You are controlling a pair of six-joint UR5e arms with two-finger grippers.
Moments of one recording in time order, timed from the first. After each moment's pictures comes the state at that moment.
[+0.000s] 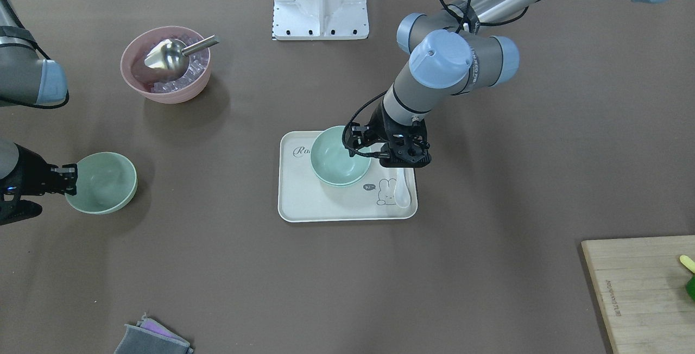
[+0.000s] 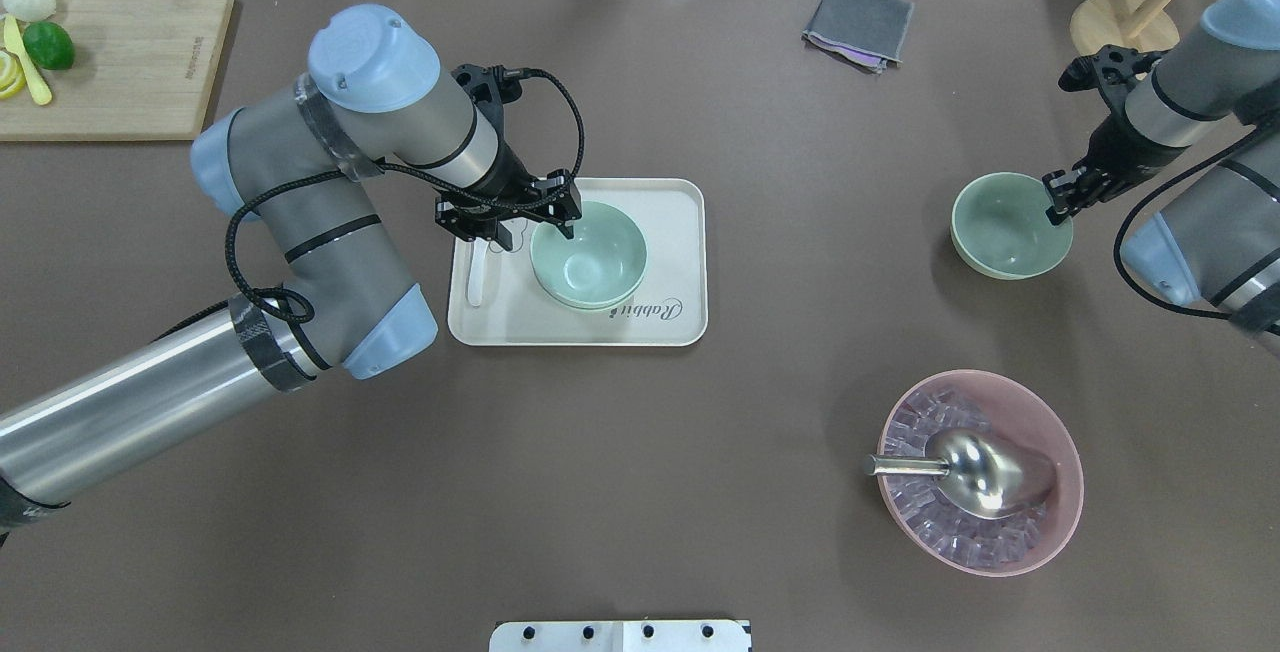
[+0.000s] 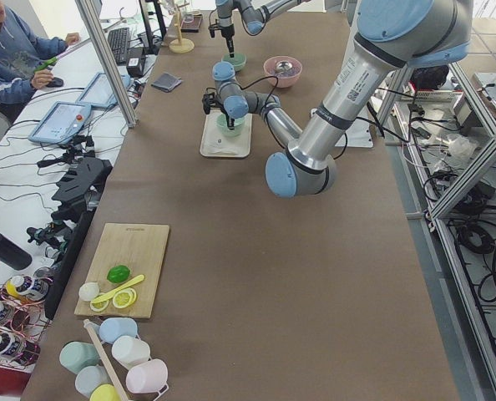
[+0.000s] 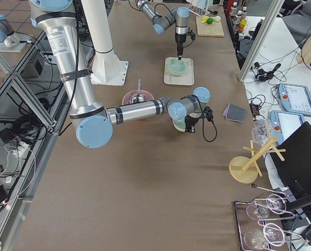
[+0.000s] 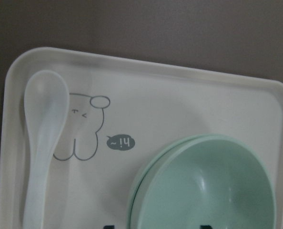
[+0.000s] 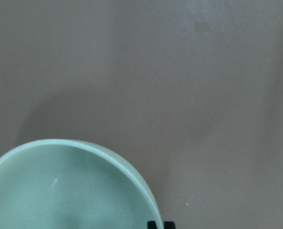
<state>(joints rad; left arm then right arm) -0.73 -2.28 -1.48 -1.93 -2.16 -1.27 1.06 -1.26 1.46 -1.36 2.29 0.43</state>
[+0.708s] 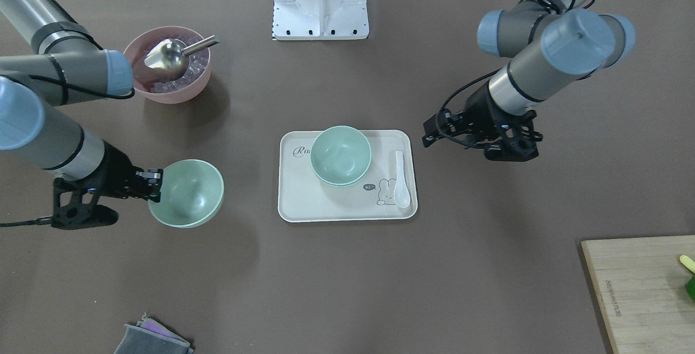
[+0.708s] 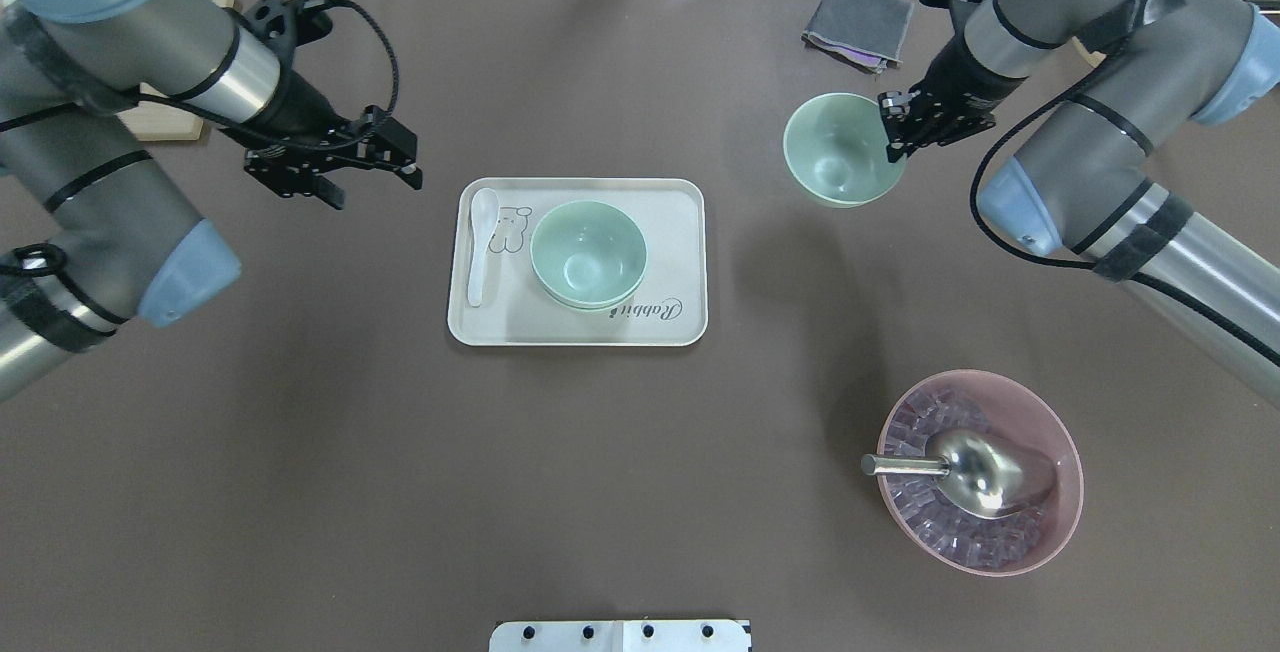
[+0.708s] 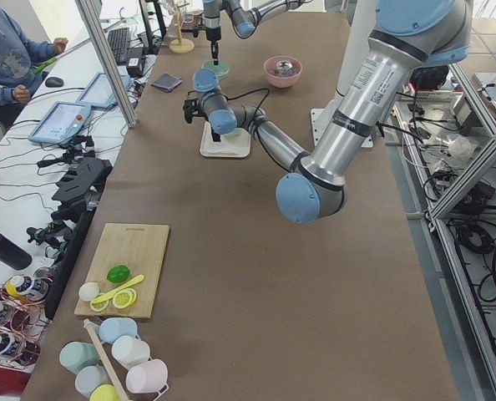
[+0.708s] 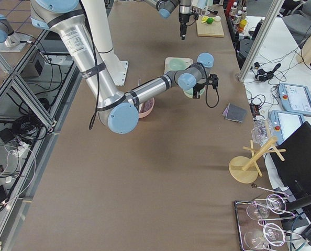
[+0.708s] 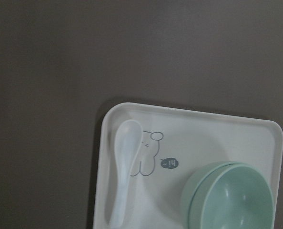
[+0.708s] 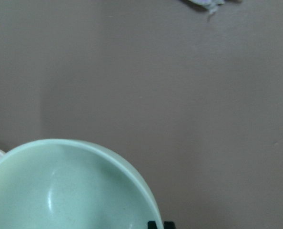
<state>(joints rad) -0.92 -1.98 -1.70 -1.93 -2.35 -1.11 0.94 -1.02 1.51 -1.35 2.29 0.90</state>
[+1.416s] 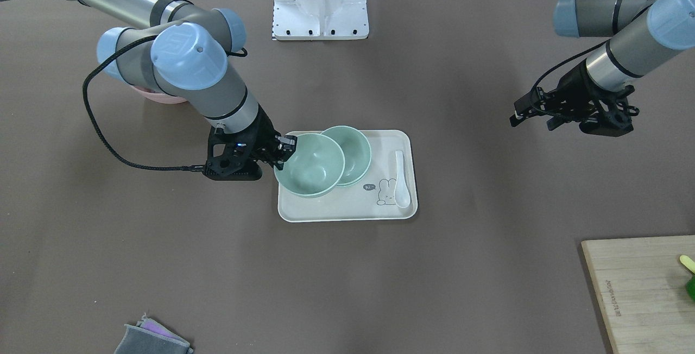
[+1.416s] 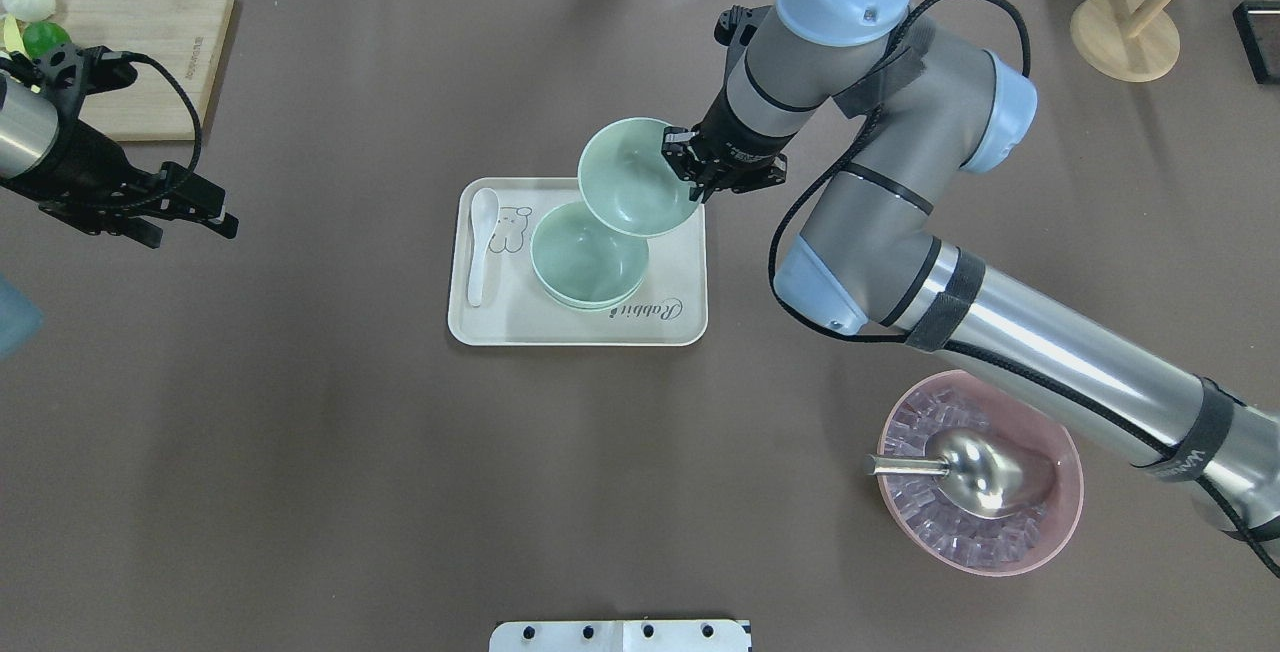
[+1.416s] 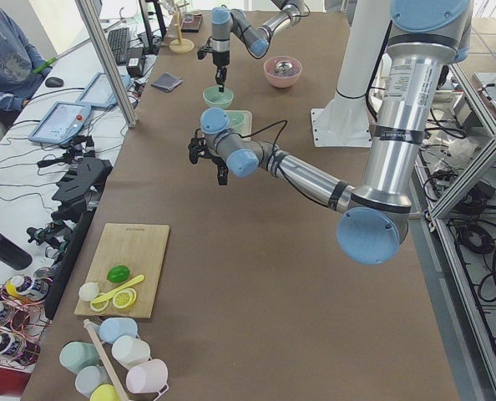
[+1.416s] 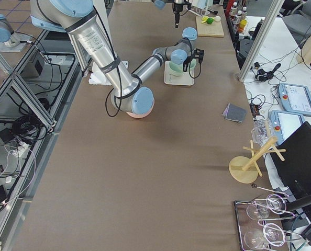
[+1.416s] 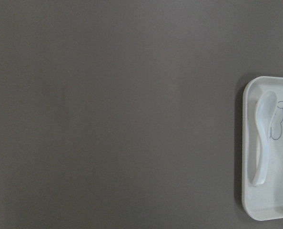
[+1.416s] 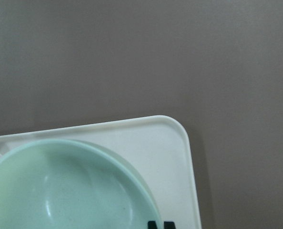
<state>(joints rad) -1.03 -1.70 -1.80 -1.93 -2.38 -0.88 0.73 -0.81 1.50 -1.35 2.11 1.28</state>
